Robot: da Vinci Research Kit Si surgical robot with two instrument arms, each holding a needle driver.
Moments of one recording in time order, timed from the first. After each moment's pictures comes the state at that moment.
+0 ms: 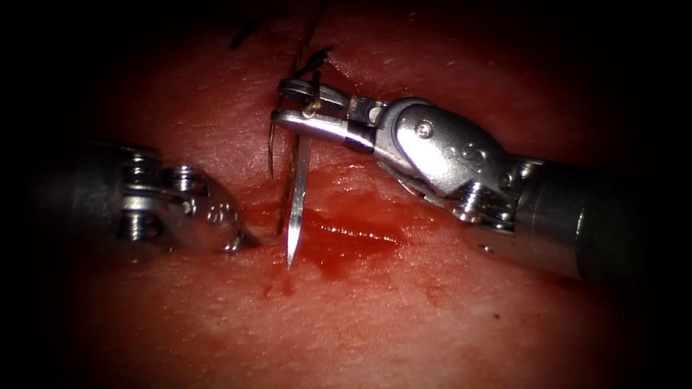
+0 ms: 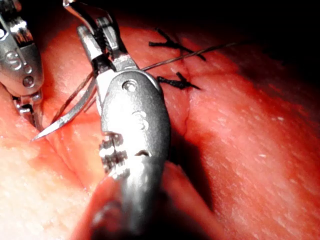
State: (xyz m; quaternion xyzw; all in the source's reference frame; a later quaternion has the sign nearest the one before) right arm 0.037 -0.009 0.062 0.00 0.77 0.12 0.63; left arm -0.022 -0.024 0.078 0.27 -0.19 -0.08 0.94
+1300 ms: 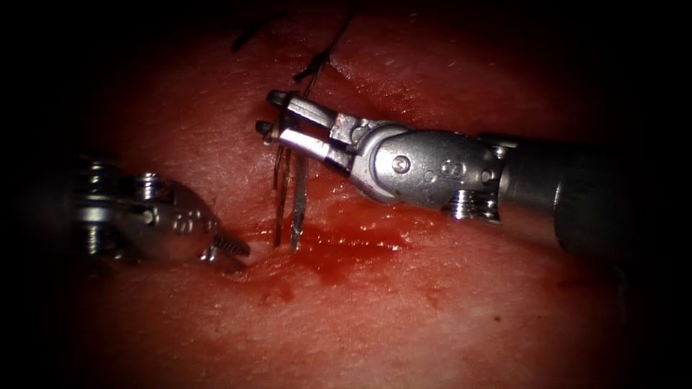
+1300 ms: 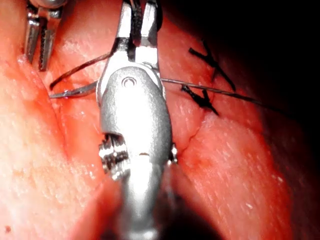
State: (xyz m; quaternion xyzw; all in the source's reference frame) right arm 0.038 -0.013 0.063 -0.11 0.80 0.09 0.58; left arm -0.021 -0.025 0.074 0.27 -0.24 -0.10 0.93
